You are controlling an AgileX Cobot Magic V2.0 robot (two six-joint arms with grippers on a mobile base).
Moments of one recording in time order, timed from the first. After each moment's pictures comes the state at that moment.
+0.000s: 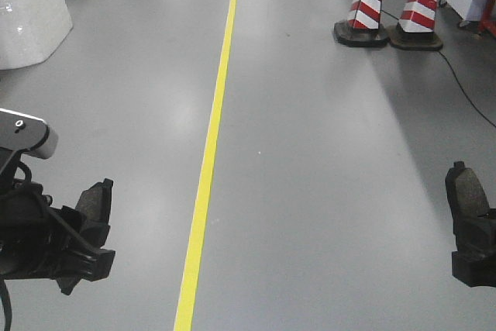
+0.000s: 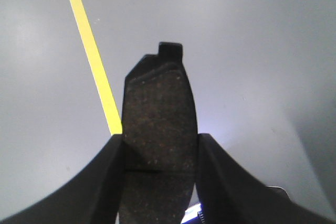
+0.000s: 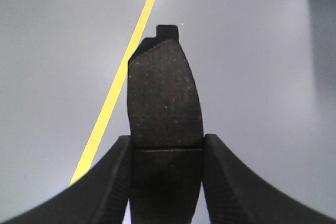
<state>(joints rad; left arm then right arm) -0.64 1.01 -0.88 0.17 0.85 -0.40 0.29 0.72 -0.61 -0.15 0.60 0.20</state>
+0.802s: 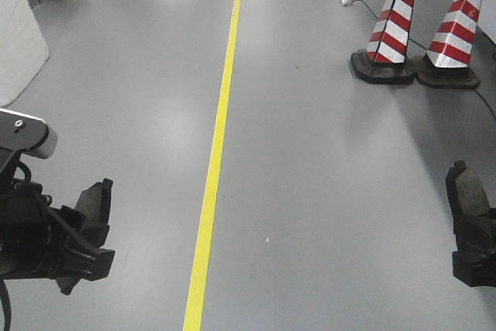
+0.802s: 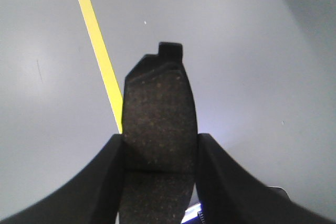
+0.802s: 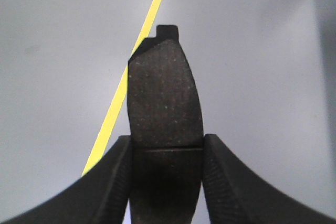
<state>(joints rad) -0.64 1.01 -0.88 0.17 0.85 -0.40 0.29 0.72 -0.61 -0.15 0.60 0.20</state>
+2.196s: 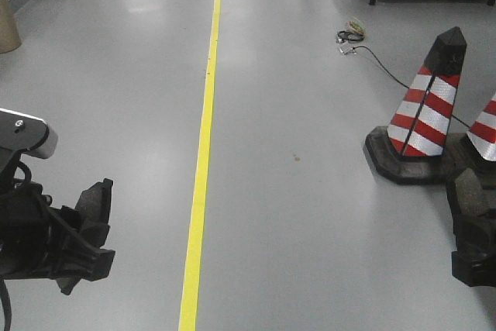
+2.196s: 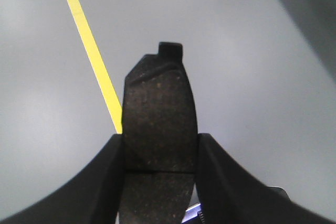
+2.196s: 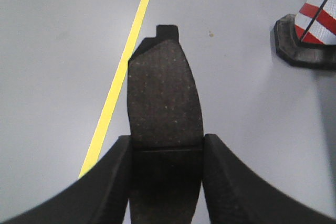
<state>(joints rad) -0.64 1.01 -0.88 0.17 0.85 -0.40 0.29 0.72 -0.61 -0.15 0.60 0.20</state>
